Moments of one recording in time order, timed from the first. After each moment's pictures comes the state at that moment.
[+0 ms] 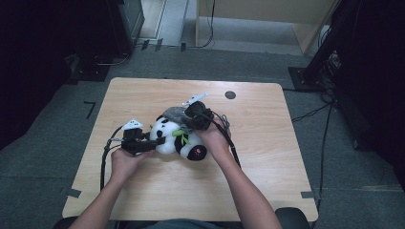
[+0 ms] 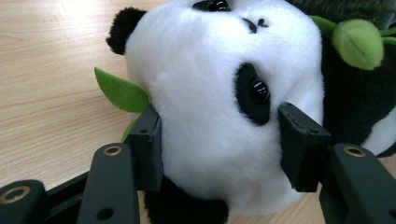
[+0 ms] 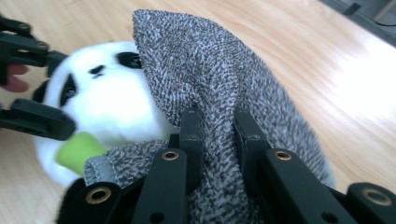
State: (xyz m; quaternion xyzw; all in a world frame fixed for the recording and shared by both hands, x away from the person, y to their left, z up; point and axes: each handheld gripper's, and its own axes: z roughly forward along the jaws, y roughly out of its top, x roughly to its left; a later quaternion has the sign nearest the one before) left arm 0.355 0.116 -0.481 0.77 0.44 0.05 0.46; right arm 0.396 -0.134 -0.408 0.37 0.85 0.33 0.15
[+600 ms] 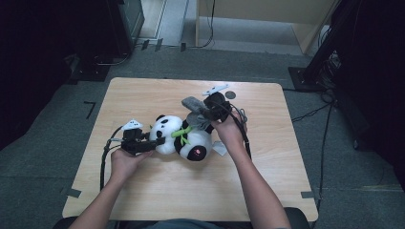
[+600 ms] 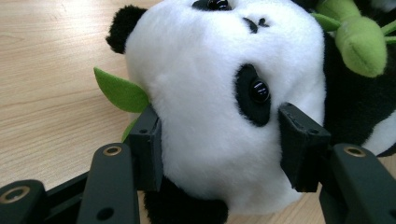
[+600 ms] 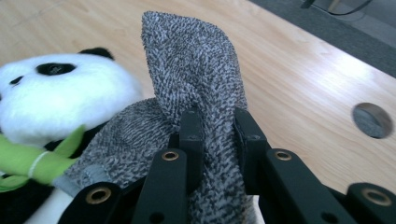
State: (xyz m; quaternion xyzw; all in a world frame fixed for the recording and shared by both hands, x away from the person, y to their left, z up) left arm 0.354 0.117 -0.481 0.77 0.44 0.05 0.46; right arm 0.409 -0.185 -0.390 0.43 0.82 0.33 0.18
